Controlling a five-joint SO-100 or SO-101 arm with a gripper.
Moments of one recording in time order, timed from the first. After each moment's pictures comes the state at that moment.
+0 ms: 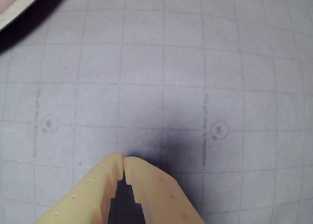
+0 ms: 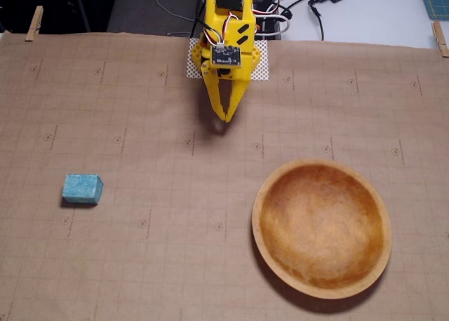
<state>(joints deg) 0.7 196.6 172.9 80.7 88.3</state>
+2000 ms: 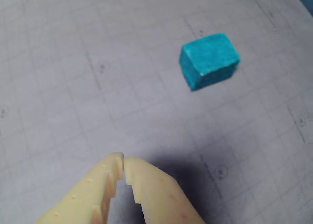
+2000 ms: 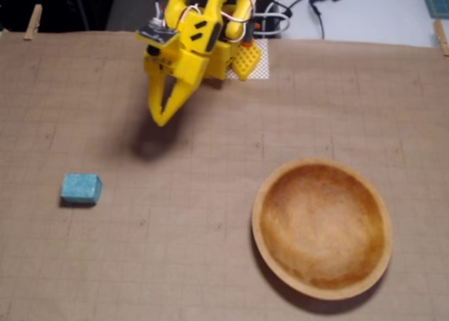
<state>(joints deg) 28.7 154.1 150.0 50.3 90.4</state>
